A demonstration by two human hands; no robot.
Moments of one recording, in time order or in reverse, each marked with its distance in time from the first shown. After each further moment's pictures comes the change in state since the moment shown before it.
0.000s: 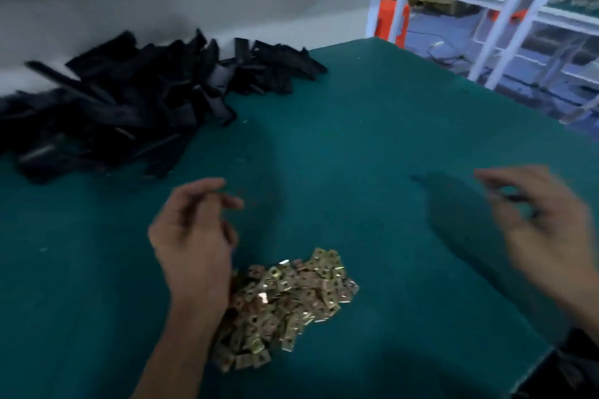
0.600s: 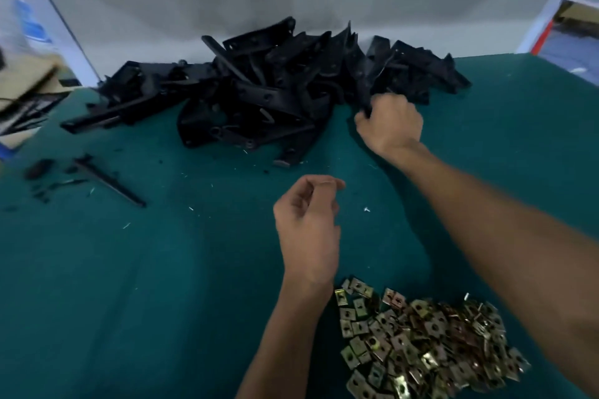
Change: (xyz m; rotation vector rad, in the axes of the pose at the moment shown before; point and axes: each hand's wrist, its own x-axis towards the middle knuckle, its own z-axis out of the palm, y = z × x) left_hand 0.041 -0.012 -0.030 -0.174 0.009 -0.184; right_hand 0.157 -0.172 0.345 -0.295 -0.250 -0.215
